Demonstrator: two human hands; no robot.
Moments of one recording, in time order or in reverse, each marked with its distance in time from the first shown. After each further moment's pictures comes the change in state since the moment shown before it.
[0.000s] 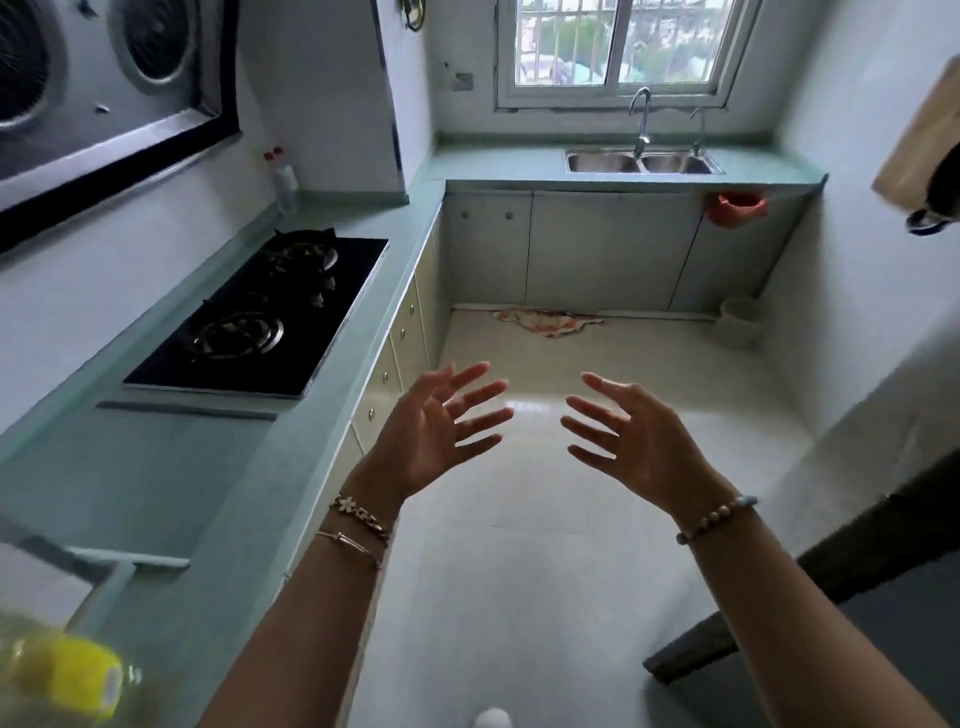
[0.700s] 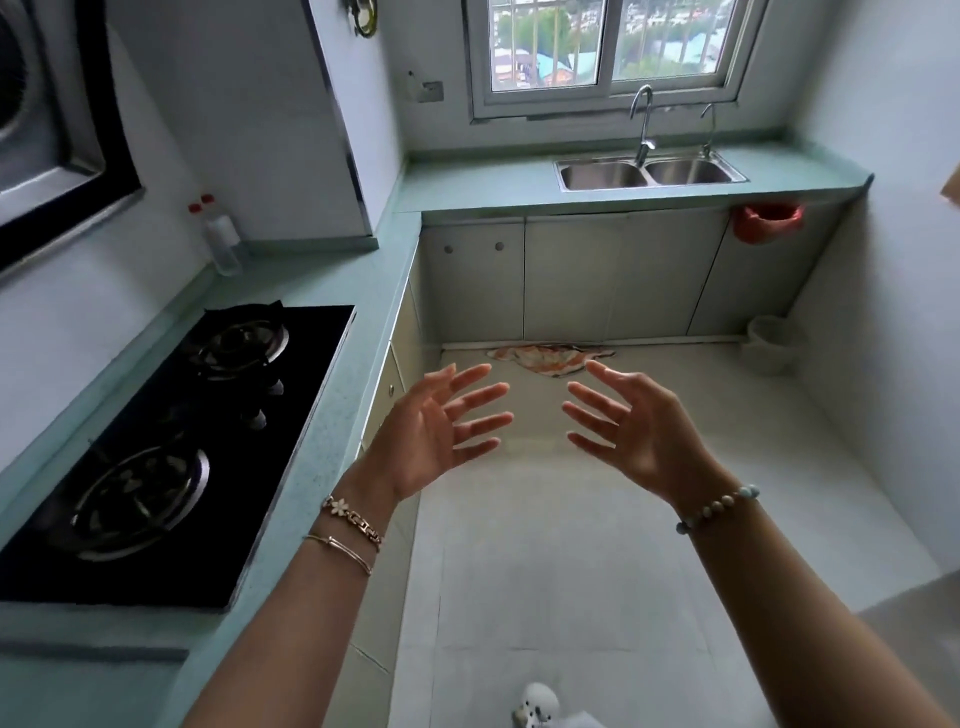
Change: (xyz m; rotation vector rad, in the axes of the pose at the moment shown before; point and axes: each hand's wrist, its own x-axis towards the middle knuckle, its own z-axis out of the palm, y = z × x) left_hand 0.346 0.150 -0.104 0.042 -0.055 -0.070; right_hand 0.365 -0.129 0.019 0.102 -0.003 -0.046
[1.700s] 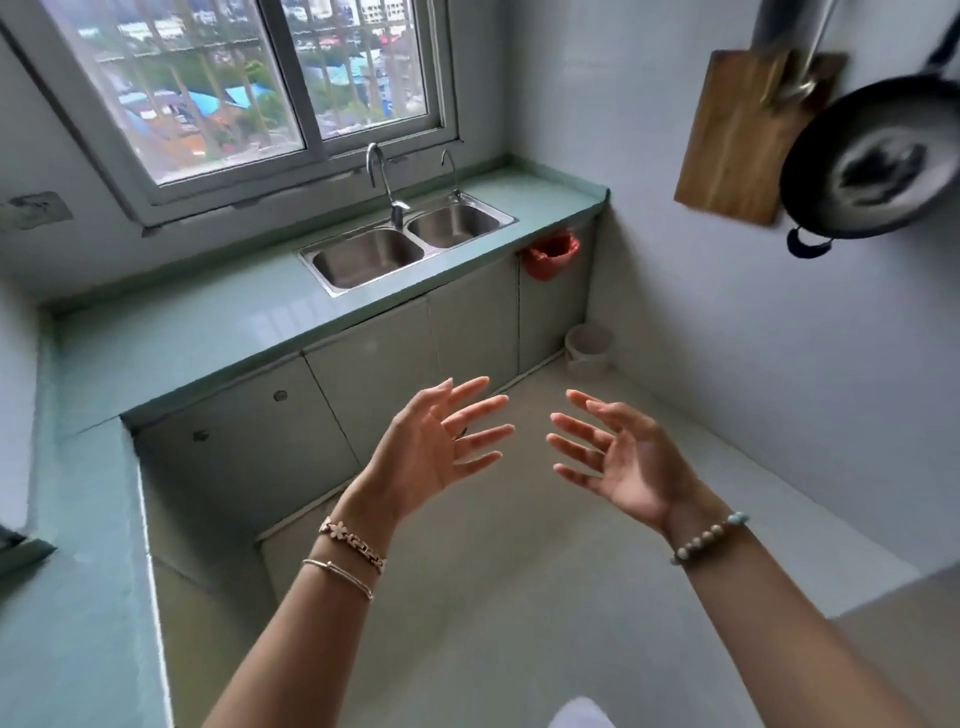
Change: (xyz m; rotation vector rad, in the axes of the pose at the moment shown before) left_hand 0.575 0.173 0.025 0.177 -0.547 -0.361; right_hand 0.363 -0.217 -0.087 0.234 0.492 -0.263
